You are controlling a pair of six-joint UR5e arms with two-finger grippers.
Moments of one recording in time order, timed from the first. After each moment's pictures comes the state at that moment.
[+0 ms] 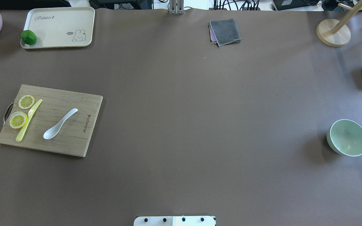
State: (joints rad) left arm -1.30 -1.63 -1.67 -2.09 -2.33 -0.40; right arm 1.44 -1.75 1.80 -1.43 2.44 0.07
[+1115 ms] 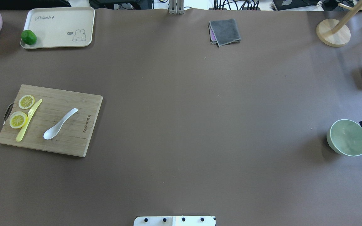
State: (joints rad) left arm -1.29 -1.63 -1.66 -2.16 -2.32 -0.41; right arm 1.19 -1.75 1.57 -0.91 2.43 0.40
